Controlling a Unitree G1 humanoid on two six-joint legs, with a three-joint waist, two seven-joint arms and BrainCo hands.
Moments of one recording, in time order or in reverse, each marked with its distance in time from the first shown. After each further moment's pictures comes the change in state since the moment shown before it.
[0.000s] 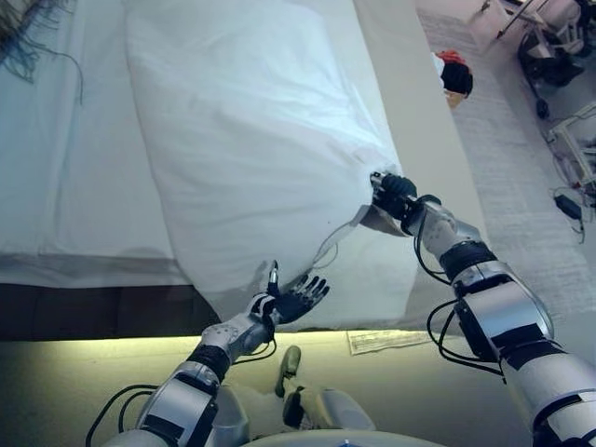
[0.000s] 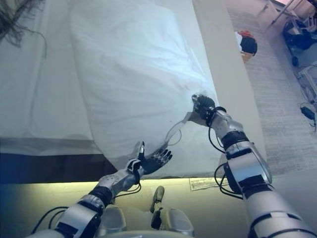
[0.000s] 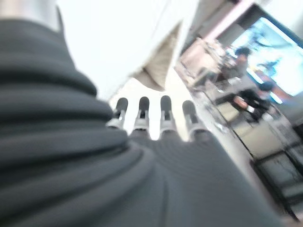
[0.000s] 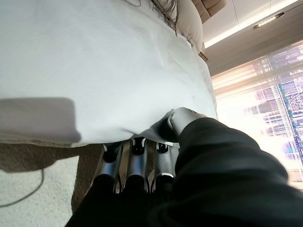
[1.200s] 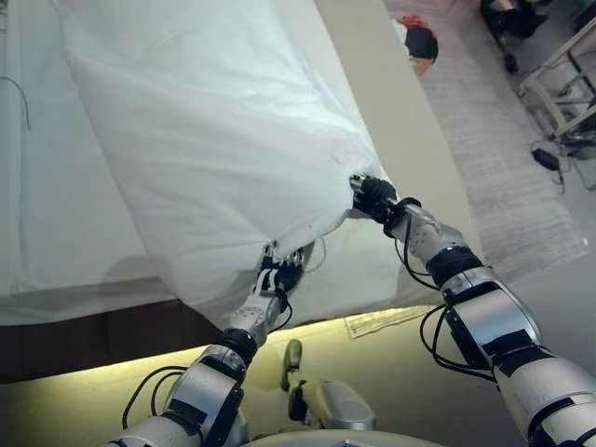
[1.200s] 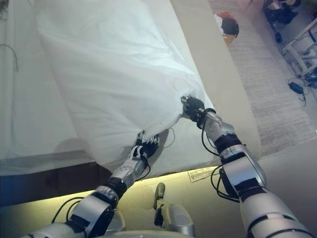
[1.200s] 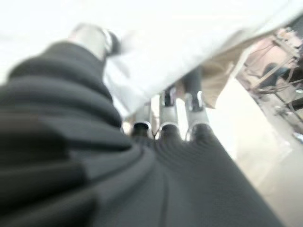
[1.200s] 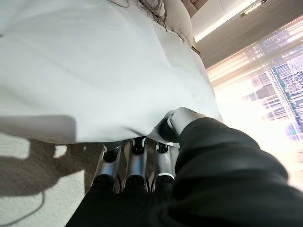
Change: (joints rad) left arm -0.101 -0.107 0.037 -0.002 -0.028 -0.454 -0.045; right arm 0.022 0.046 0.040 -0.095 0.014 0.041 0.001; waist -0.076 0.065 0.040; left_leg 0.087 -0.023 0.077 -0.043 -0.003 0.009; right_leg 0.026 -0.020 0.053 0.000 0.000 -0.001
